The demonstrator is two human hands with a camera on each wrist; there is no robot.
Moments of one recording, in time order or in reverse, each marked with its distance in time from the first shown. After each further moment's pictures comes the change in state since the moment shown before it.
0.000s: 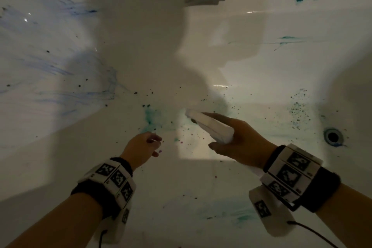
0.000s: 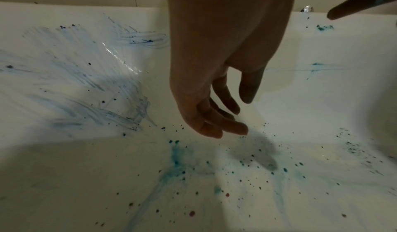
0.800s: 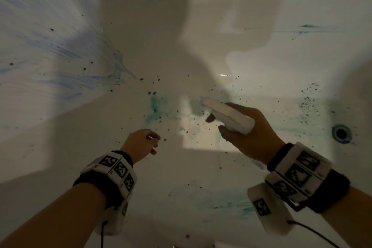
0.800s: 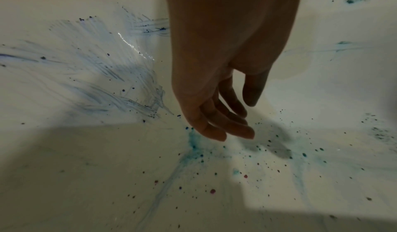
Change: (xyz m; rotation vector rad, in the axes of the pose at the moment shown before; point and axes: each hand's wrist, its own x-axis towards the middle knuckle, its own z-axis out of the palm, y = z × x) left_hand 0.007 -0.038 -0.006 0.027 -0.025 -0.078; right_hand 0.009 0.005 0.023 0.100 0.255 -0.114
